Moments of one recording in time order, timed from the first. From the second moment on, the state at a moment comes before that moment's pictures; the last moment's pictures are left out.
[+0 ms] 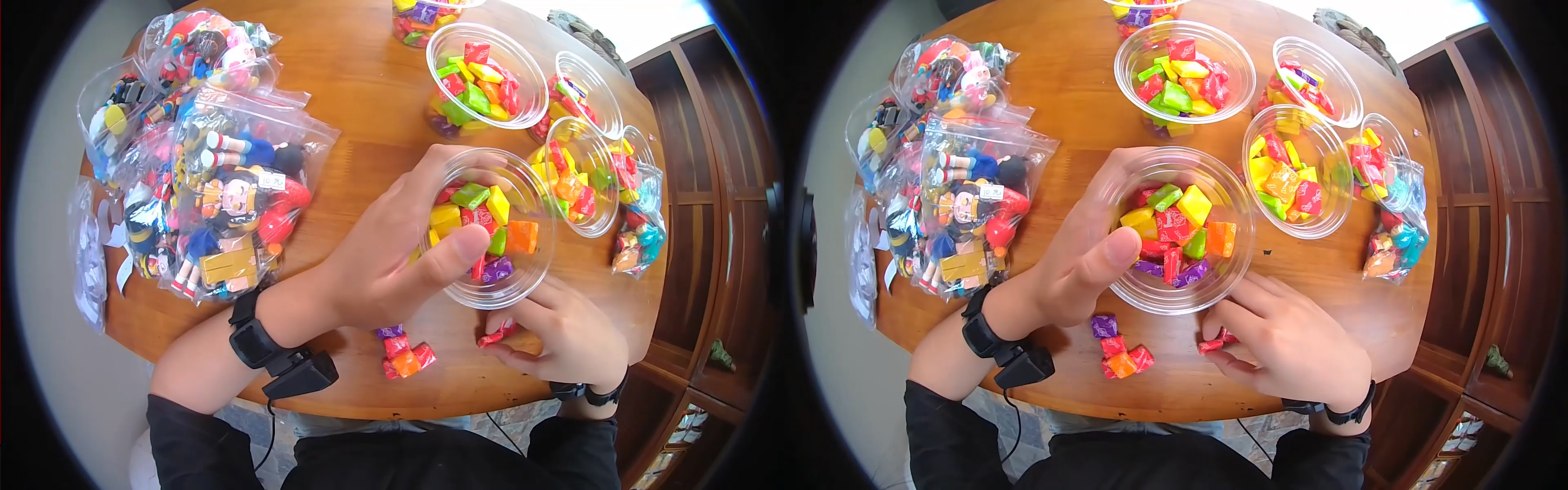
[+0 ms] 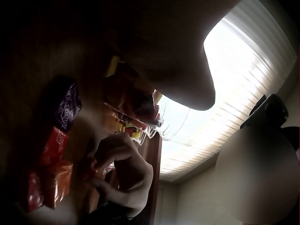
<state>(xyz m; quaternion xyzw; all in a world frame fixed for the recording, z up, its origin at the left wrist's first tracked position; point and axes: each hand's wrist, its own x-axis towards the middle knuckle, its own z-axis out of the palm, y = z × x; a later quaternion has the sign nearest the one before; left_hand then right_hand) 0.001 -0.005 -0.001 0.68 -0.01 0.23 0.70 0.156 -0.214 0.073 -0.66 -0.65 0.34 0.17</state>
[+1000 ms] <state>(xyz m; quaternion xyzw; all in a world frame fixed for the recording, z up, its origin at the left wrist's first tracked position) 0.002 -0.005 -0.001 0.68 -0.01 0.24 0.70 0.160 -0.220 0.087 -0.72 -0.60 0.33 0.09</state>
